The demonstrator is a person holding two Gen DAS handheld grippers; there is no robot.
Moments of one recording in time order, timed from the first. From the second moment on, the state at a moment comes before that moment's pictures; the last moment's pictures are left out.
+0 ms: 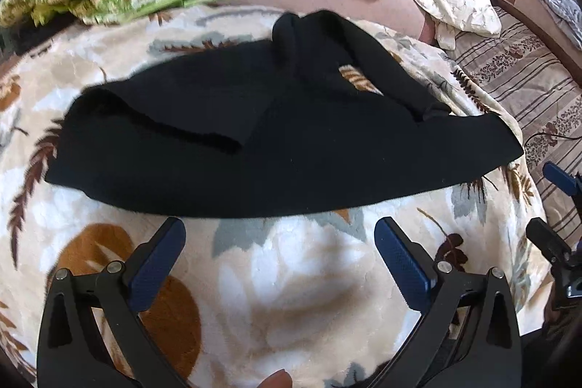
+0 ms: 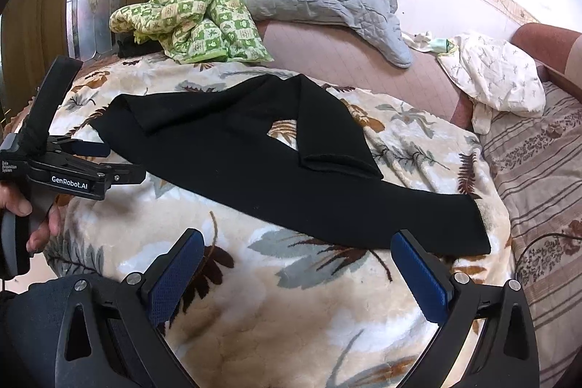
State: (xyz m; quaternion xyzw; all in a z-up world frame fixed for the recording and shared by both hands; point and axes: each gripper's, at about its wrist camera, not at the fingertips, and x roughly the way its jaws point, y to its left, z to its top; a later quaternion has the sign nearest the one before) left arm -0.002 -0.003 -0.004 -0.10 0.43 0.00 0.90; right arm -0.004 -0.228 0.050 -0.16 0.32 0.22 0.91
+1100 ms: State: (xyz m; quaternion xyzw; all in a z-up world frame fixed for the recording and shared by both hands) left arm -0.018 0.008 -0.005 -0.09 0.44 -0.01 0.90; right arm 0.003 -0.219 0.048 -0.17 0.32 0.21 0.91
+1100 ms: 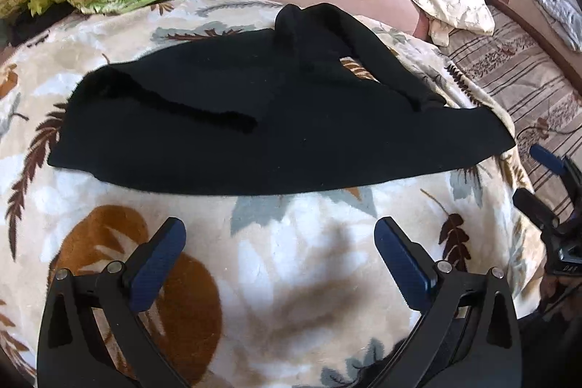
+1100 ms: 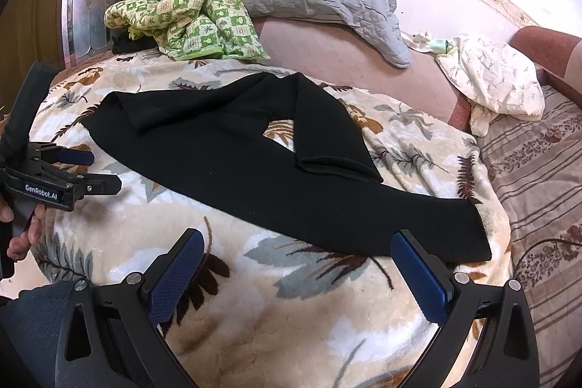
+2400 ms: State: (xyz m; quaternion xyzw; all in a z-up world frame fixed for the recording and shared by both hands) left arm -0.035 0.022 0.008 -0.04 0.43 0.09 0.90; right arm 0.033 -0.239 0.046 -0.12 0.34 0.16 0.92
